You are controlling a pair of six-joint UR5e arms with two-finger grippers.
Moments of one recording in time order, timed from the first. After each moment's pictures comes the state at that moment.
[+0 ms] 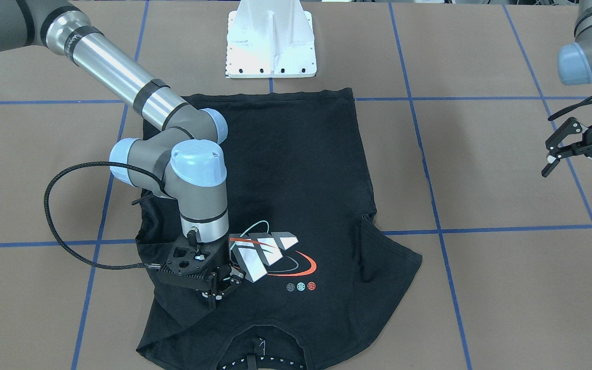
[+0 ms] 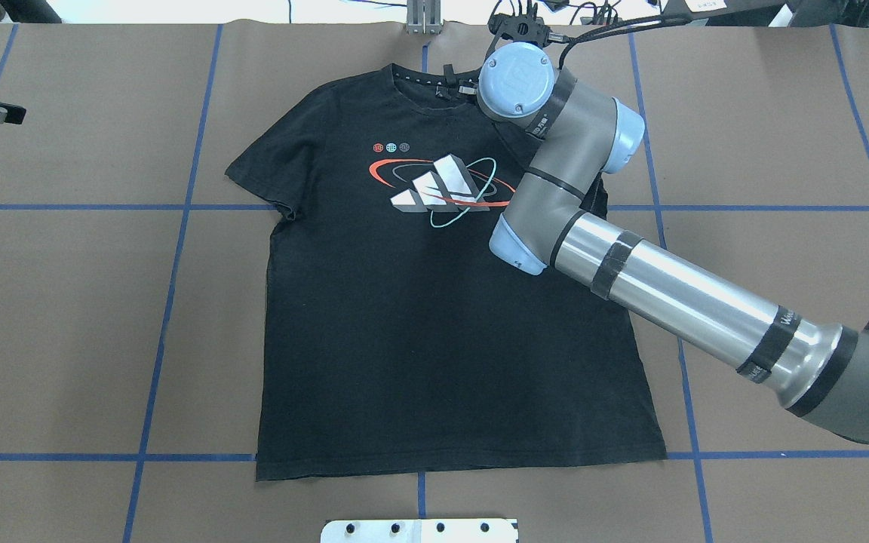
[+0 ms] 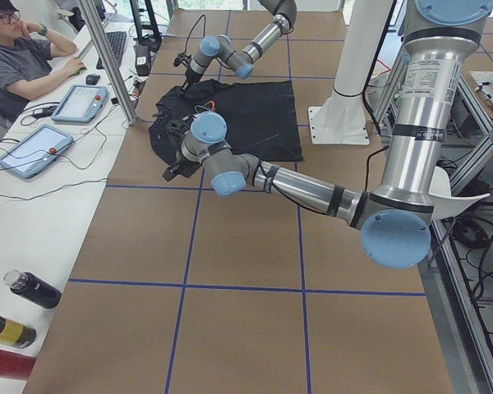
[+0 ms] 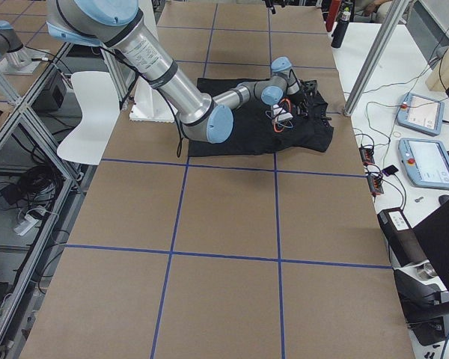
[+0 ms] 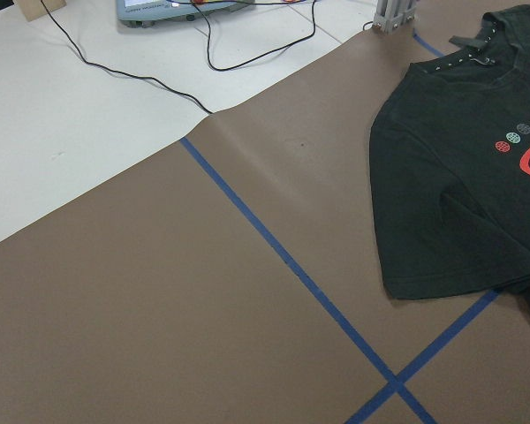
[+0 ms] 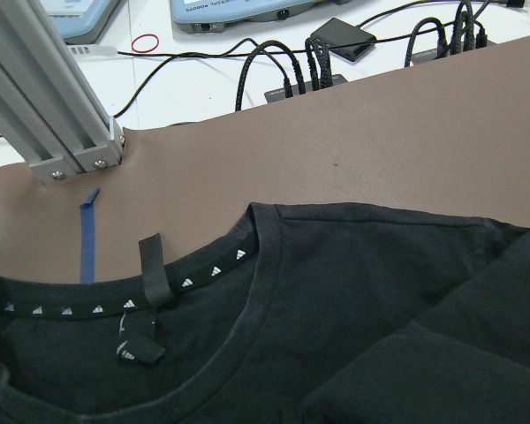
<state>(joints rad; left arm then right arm) -1.26 -1.71 -1.71 -2.35 -2.24 -0.27 0.72 -0.63 1.00 -1.05 1.51 1.36</state>
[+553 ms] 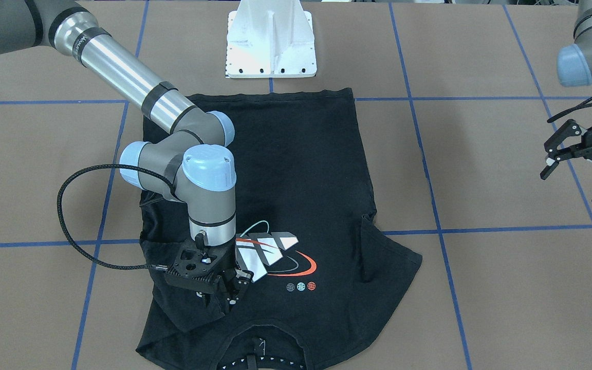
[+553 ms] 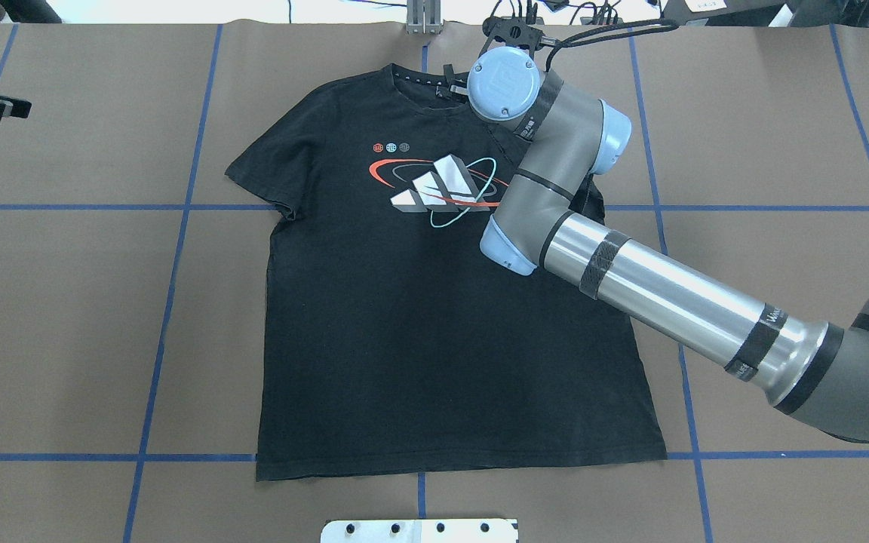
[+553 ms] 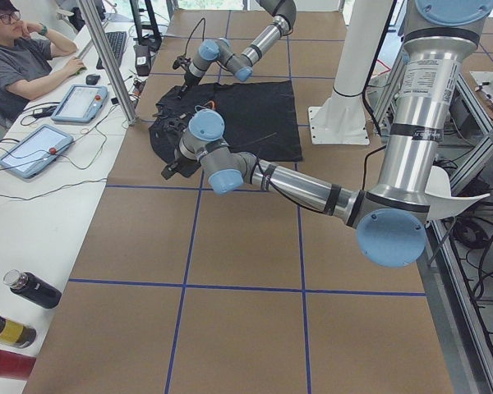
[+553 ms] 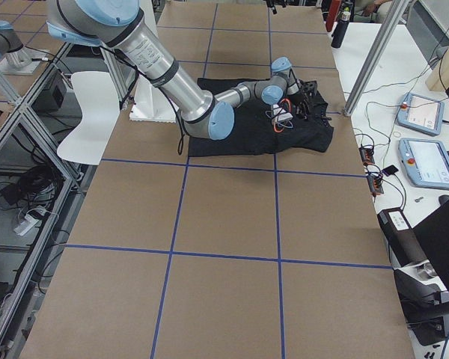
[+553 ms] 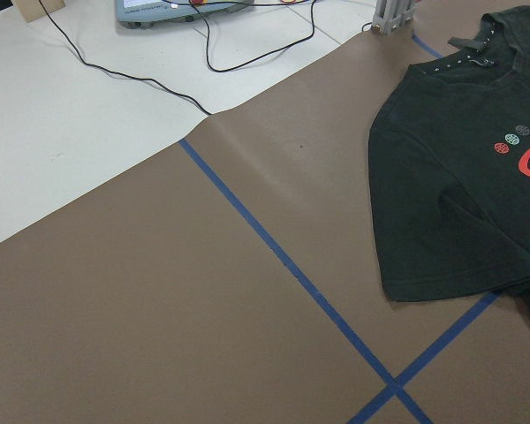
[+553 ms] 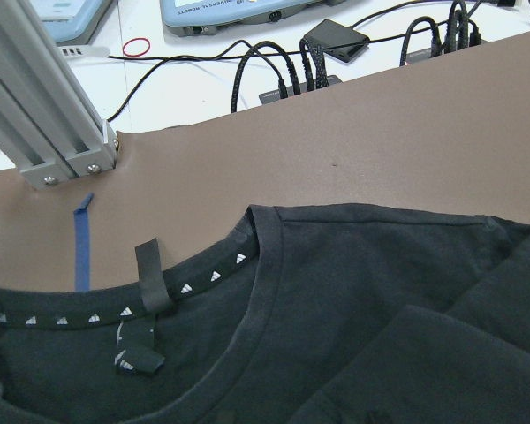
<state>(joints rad) -1.25 -1.75 -1.69 -2.35 -2.23 -0.34 0.73 -0.61 0.97 -1.06 1.52 1.36</state>
